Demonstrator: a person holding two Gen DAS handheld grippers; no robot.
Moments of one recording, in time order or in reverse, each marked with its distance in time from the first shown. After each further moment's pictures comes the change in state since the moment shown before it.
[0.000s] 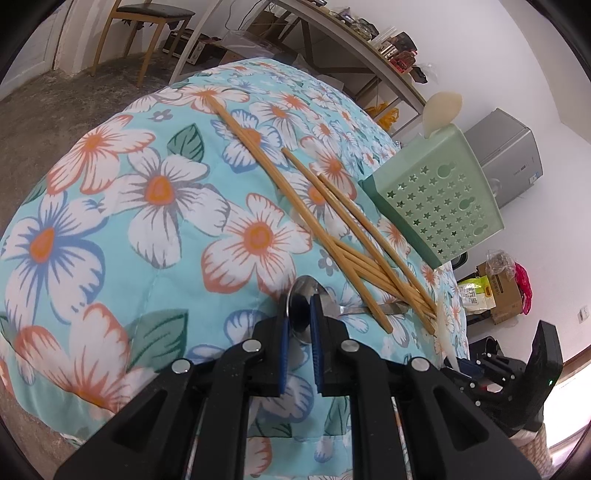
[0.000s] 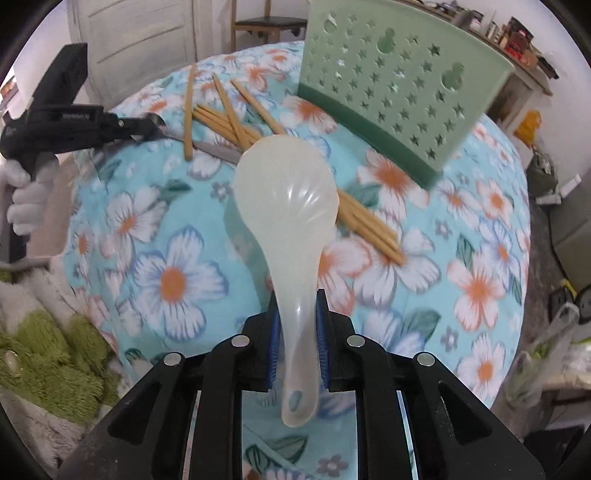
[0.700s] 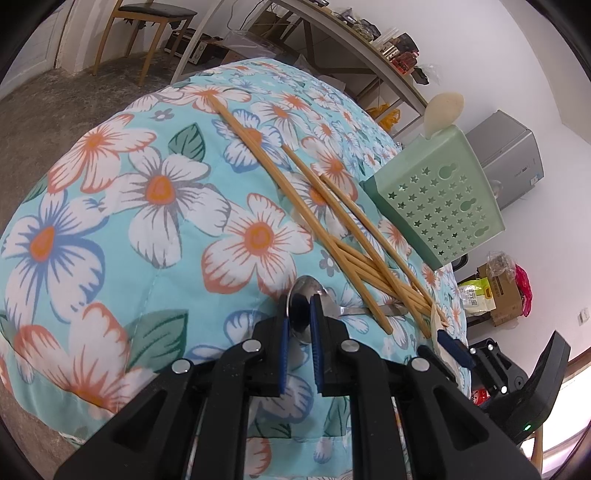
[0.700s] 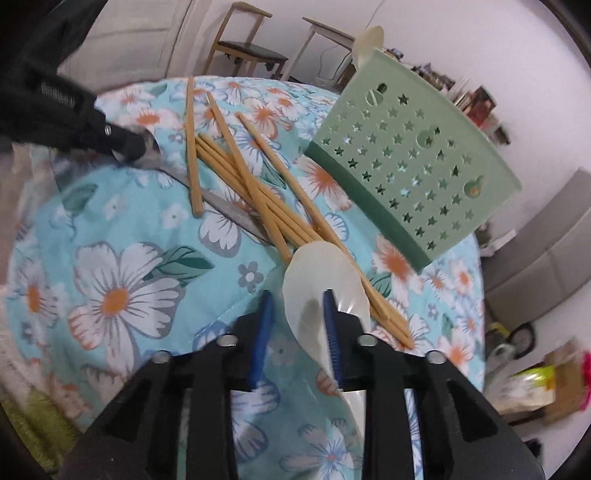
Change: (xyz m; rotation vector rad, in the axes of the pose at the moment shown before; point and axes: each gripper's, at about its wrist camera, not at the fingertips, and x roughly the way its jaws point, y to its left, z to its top) left arm -0.002 0.000 -0.002 -0.003 -0.002 0.000; right arm 0.026 0.085 0.042 -0.120 -0.168 -0.354
